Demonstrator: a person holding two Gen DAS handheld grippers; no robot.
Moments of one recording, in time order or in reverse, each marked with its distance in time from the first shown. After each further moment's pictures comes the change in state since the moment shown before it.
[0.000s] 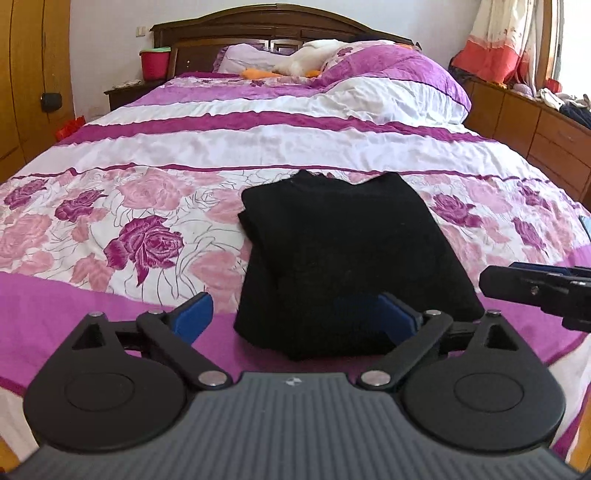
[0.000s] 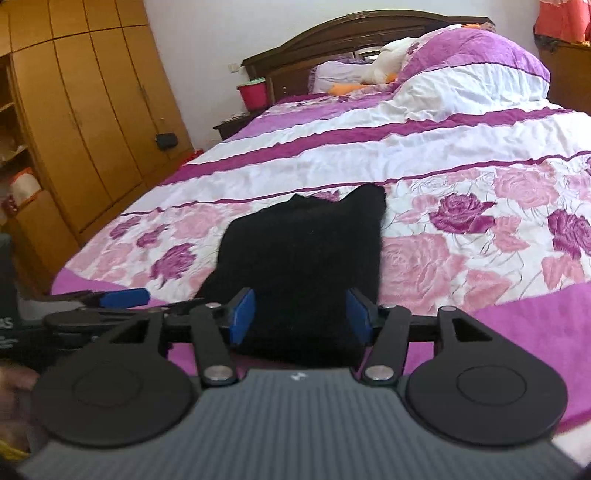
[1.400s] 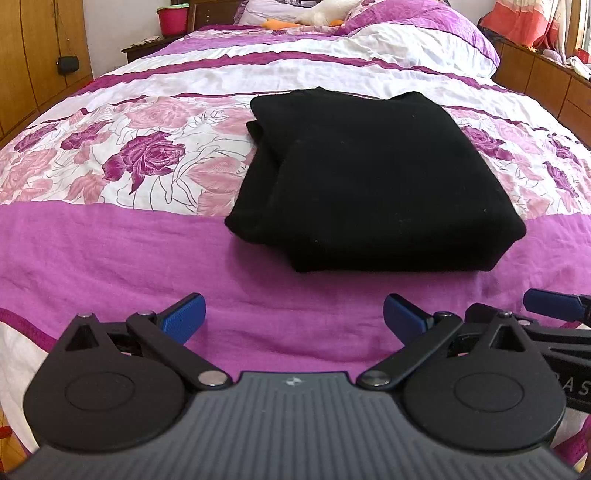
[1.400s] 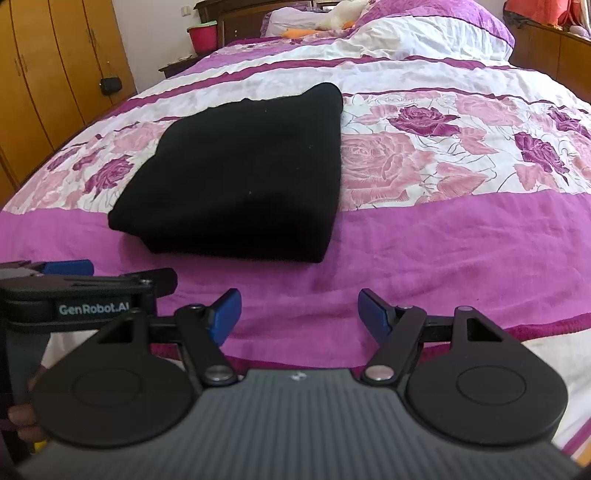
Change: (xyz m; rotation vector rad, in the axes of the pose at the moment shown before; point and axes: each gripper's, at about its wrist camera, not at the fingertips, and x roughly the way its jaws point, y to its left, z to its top) left arm 0.035 -0.010 -0.047 -0.028 0.159 0.085; right arm 0.039 0.006 -0.061 -0.018 0.172 -0.218
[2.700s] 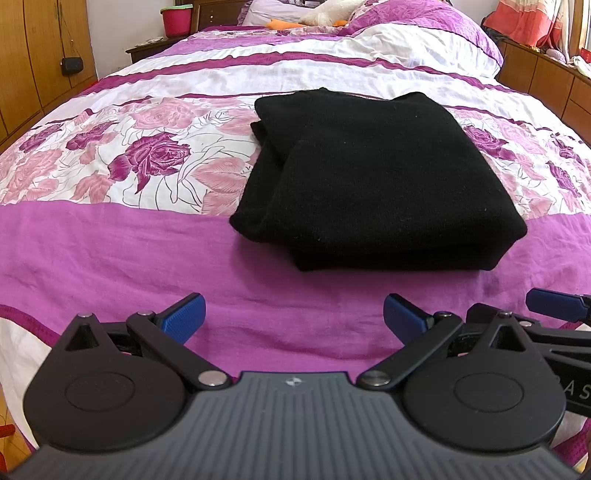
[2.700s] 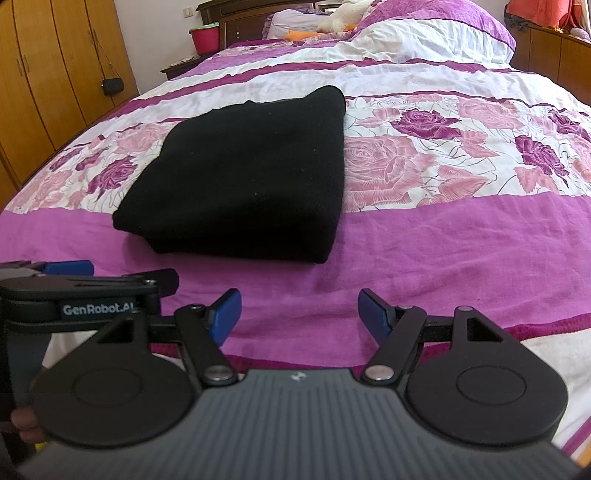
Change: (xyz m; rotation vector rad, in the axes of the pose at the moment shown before) left arm -0.002 0.000 -0.001 -0.002 -0.001 0.015; right arm -0.002 0.001 -0.001 -0.006 -0.003 0.004
